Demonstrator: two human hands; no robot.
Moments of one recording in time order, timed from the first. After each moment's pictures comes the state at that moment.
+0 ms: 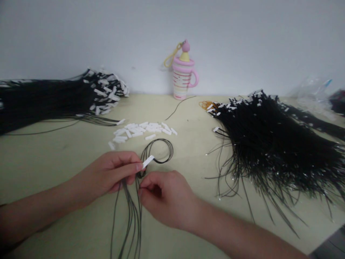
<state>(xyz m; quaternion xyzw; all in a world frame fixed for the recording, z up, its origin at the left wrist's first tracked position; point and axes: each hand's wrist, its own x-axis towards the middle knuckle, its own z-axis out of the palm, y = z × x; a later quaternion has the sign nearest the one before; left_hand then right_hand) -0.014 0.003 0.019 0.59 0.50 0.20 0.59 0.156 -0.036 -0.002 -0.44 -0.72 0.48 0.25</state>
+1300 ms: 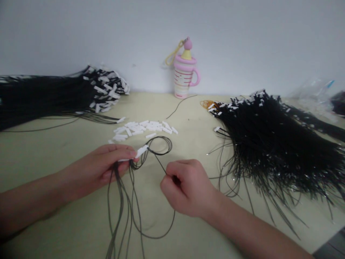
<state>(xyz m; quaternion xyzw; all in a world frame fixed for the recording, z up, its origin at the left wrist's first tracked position) -0.024 0.014 0.015 0.47 0.48 0.27 0.69 0.185 -0.028 0.016 -0.44 -0.82 0.23 0.28</state>
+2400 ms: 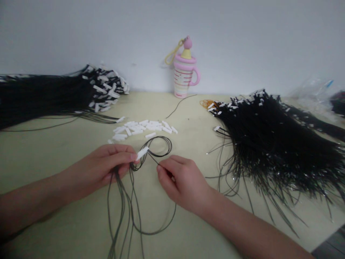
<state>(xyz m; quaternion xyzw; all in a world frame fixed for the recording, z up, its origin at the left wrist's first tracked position) -0.022 0.013 0.013 0.49 0.51 0.26 0.66 0.181 -0.023 0.004 -0.43 -0.83 0.20 0.29</state>
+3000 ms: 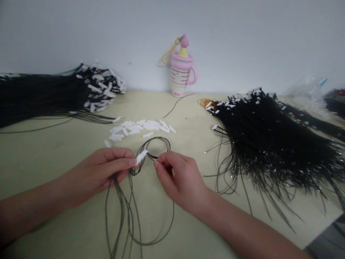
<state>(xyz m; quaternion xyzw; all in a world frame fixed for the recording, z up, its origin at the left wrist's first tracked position) -0.018 0.005 0.013 0.52 0.49 0.25 0.65 0.176 -0.028 0.002 -0.48 -0.76 0.24 0.38</state>
